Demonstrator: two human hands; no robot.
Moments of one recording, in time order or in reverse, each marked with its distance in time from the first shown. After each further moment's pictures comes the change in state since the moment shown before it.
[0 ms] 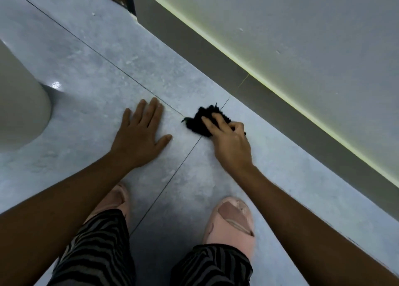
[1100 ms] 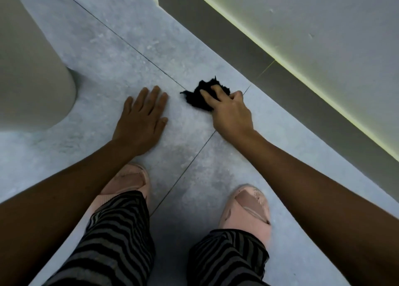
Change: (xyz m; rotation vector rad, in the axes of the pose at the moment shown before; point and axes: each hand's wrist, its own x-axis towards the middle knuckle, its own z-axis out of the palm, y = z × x) left_hand -0.021 -0.036 -0.002 0.005 0.076 0.006; right_hand 0.043 -0.050 -0.011 -0.129 -0.145 -0.110
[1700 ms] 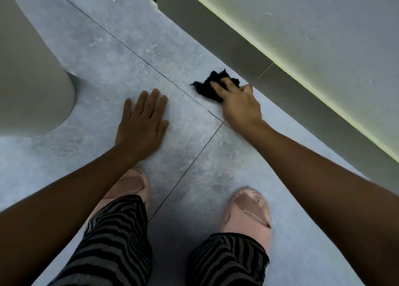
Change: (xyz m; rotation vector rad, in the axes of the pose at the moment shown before) left_hand 0.000 0.006 0.000 0.019 -0.001 -0.040; right_hand 0.020 0.022 -0.011 0.040 -0.013 0.100
